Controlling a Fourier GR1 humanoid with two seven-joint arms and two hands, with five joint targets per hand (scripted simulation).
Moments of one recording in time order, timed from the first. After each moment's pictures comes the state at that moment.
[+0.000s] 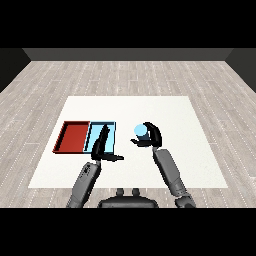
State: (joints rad) left arm -0.15 0.00 -0.25 -1.47 0.09 0.13 -0.31; right arm -0.41 0.00 0.14 -1.23 -0.05 -0.20 -0.28
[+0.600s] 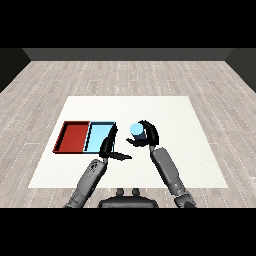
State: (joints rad) left arm -0.25 0.00 -0.35 -1.37 0.12 0.21 -0.29; right arm -0.44 0.00 0.21 -1.29 -0.09 -0.22 -0.22
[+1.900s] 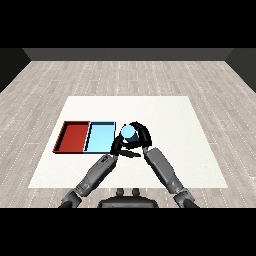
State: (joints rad) left arm -0.45 0.00 -0.54 -1.07 0.37 0.37 -0.40; right arm -0.48 0.00 0.35 -1.26 -0.20 -0.28 -0.27
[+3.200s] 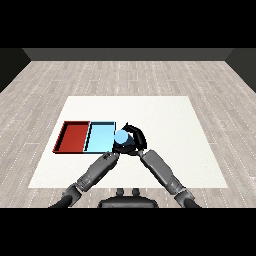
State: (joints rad) left arm -0.55 0.02 -0.61 -0.99 0.45 0.43 -0.41; right arm -0.50 -0.01 0.48 -1.29 -0.22 -0.36 -0.25
